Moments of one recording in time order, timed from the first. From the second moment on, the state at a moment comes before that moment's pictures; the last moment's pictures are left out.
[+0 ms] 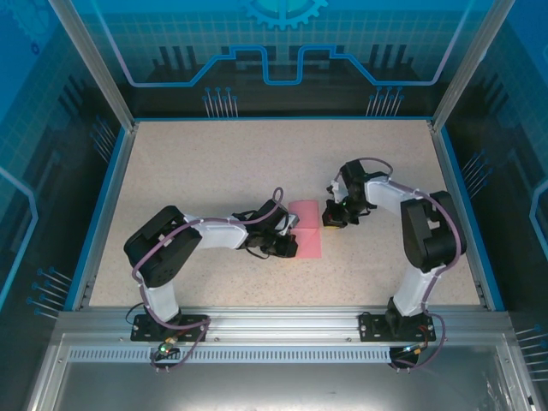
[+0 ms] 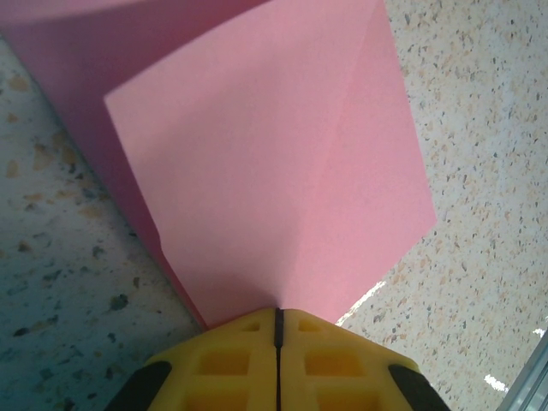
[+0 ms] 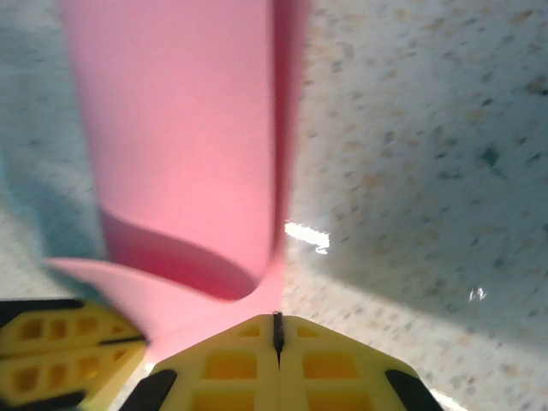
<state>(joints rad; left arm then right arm) -0.76 1.82 0.91 -0.12 0.39 -0.56 0.27 1.78 1.09 -0.72 -0.48 0.25</state>
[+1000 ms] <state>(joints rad) -0.76 1.82 0.91 -0.13 0.37 -0.56 0.42 1.92 1.23 -0.82 -0.31 0.21</state>
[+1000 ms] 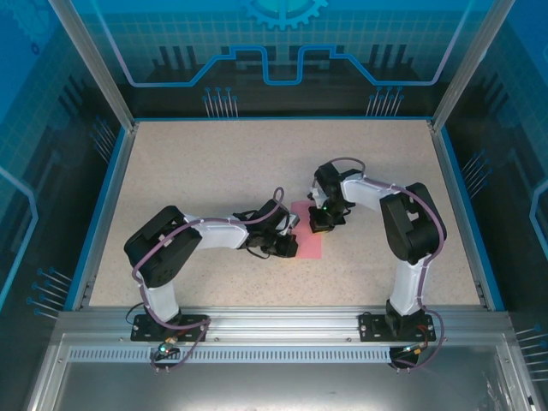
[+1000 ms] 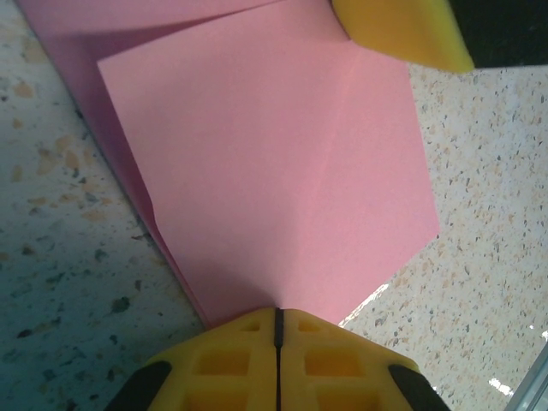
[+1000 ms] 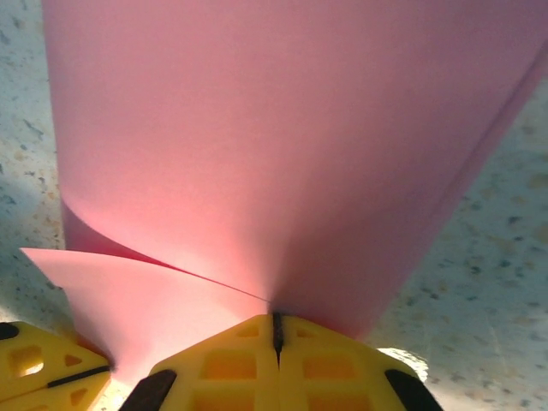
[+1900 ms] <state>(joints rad) -0.76 1.82 0.94 -0.17 0.37 -0.56 0.45 1.82 1.16 -0.76 -0.40 0.23</state>
